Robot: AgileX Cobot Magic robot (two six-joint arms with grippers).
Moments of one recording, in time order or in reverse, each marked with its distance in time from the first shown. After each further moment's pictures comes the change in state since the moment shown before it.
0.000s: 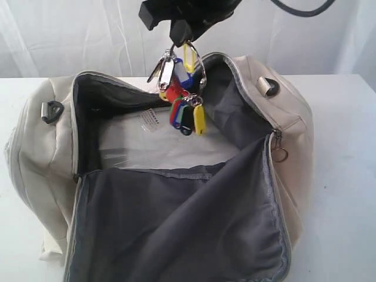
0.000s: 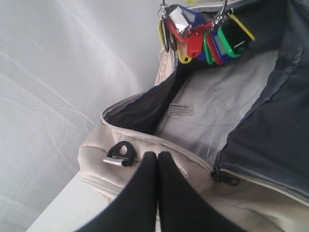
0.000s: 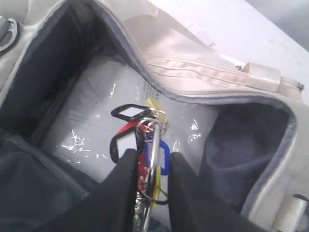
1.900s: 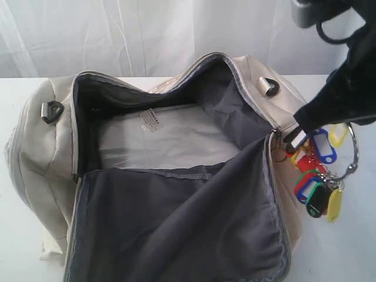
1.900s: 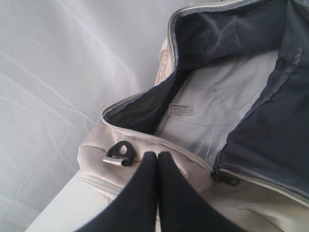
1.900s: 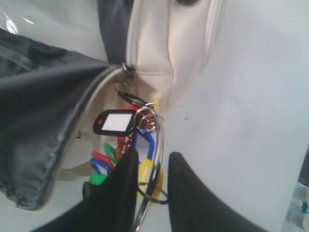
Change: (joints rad) left arm 0.000 0.000 0.000 0.000 0.000 -0.004; right arm 0.000 -0.578 0.734 -0.363 0.027 0.299
